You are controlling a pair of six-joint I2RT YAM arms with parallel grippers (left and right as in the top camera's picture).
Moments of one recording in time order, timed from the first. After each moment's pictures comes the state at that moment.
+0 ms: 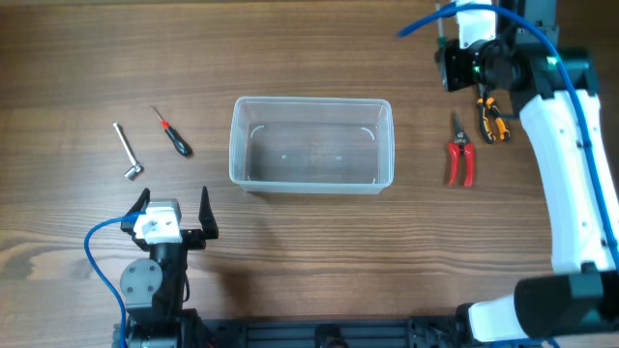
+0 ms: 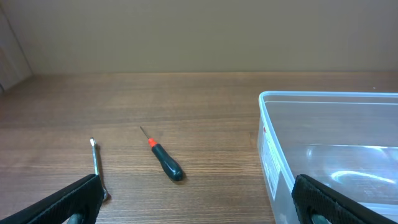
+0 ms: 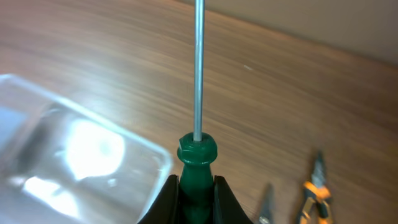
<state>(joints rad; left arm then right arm) 0.05 0.02 0.07 -0.20 0.02 0.01 0.07 1.63 1.68 -0.93 -0.26 -0.25</state>
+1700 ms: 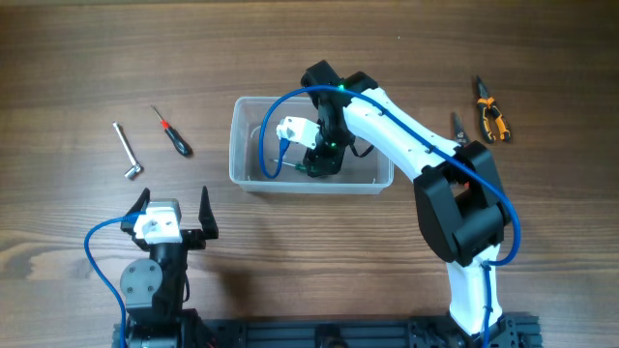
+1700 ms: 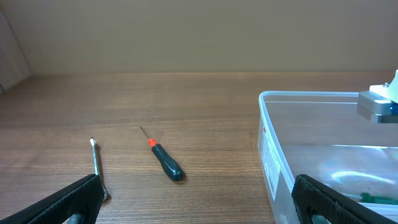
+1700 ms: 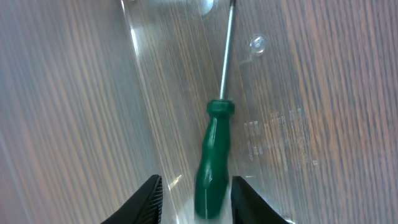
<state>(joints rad) 0.05 0.02 0.07 -0.20 0.02 0.01 0.56 2.15 1.68 -1.05 -0.33 -0.73</state>
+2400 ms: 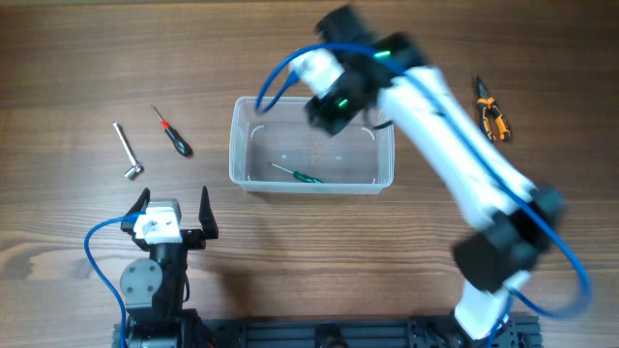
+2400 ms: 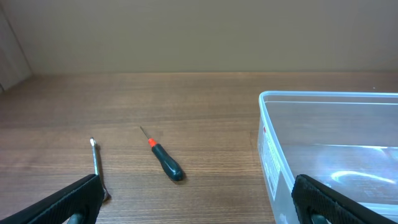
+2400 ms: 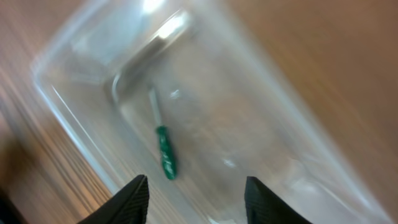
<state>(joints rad) 0.05 0.02 0.07 -0.20 0.02 0.01 0.51 1.92 1.96 -1.21 -0.19 -0.25</state>
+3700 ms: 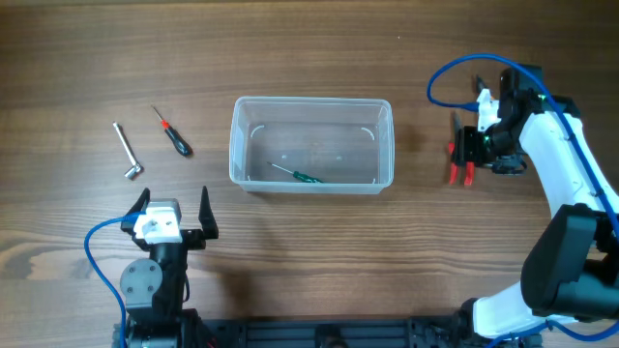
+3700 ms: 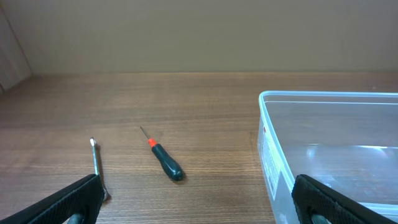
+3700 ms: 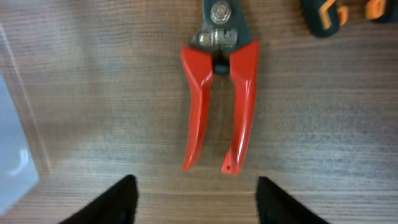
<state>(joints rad) 0.05 0.02 0.07 -0.20 0.02 0.01 -0.14 1.72 1.22 -0.95 -0.09 -0.05</state>
